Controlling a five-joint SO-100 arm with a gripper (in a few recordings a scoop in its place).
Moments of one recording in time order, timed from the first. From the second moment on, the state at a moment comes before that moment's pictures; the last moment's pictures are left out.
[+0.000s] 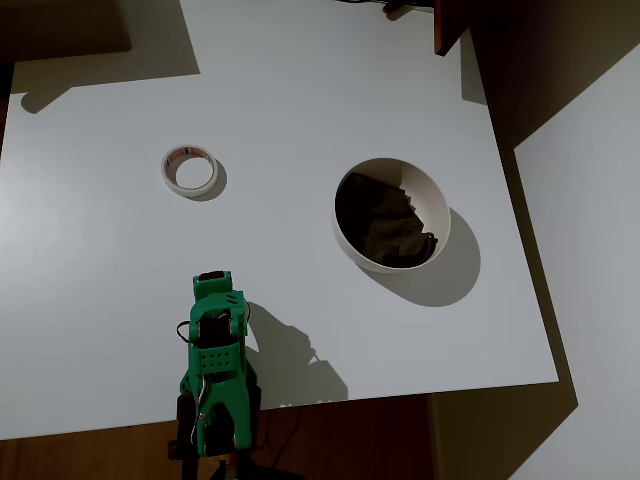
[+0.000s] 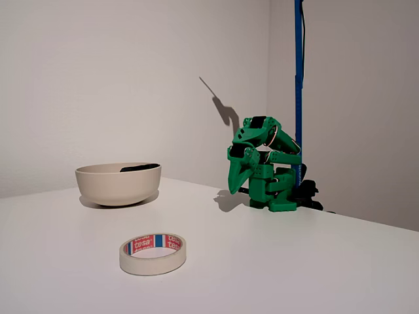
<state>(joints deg) 0.0 194.0 167.9 74.9 -1.7</state>
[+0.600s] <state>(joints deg) -0.6 194.0 167.9 76.8 0.5</state>
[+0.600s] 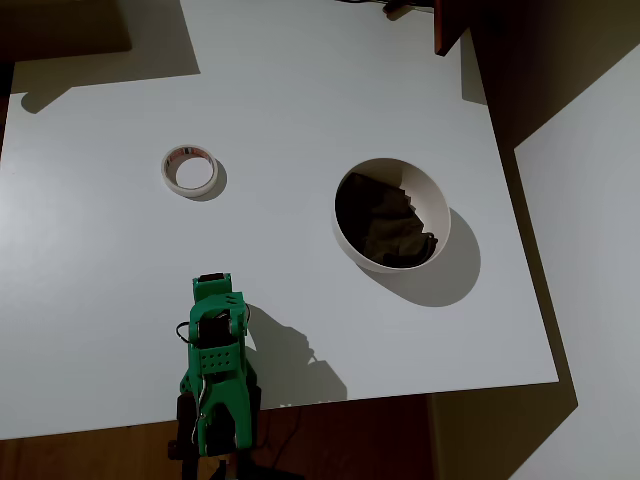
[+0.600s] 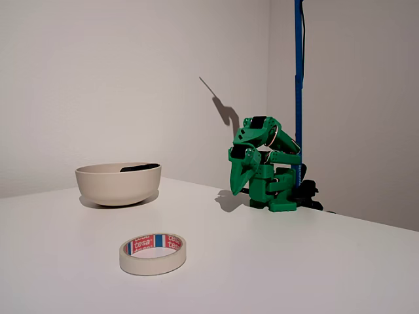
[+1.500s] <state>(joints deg) -0.7 138.6 121.7 70.6 4.5</state>
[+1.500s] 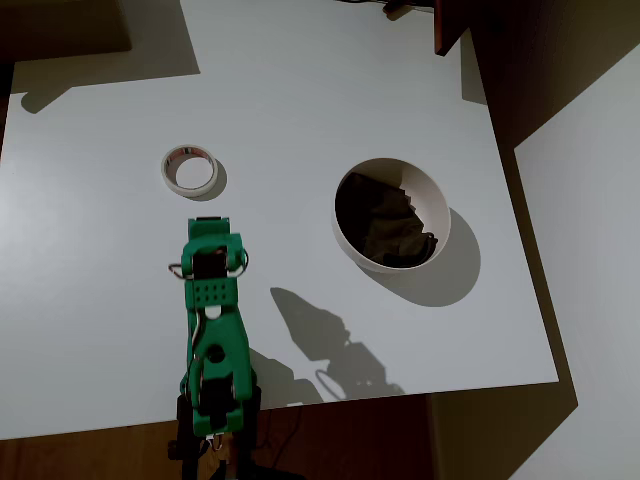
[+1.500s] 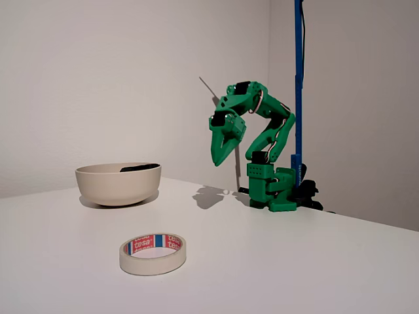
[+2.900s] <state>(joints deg) 0.6 69.9 68.5 78.7 3.8</state>
